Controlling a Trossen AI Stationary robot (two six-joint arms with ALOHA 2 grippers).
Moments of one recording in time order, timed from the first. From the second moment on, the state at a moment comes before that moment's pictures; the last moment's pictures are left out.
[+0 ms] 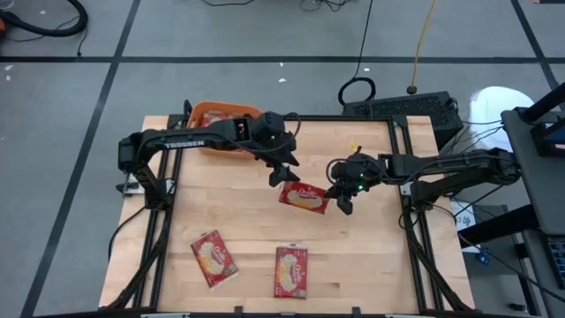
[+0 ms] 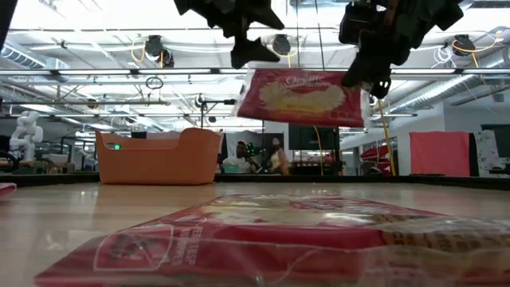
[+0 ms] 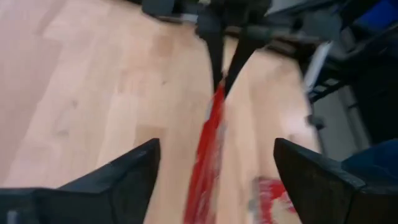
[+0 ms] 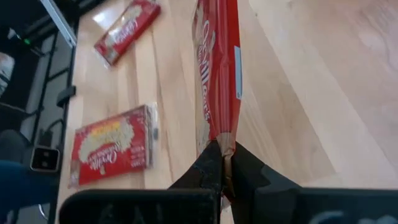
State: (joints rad) left arm 0.22 1.71 1.53 -0.52 0.46 -0.13; right arm -0.05 1.12 0.72 -0.32 -0.19 0.42
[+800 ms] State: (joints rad) left arm 0.12 1.85 1.53 -0.50 0.36 -0.02; right arm -0.05 1.12 0.72 -0.38 -0.13 0.21
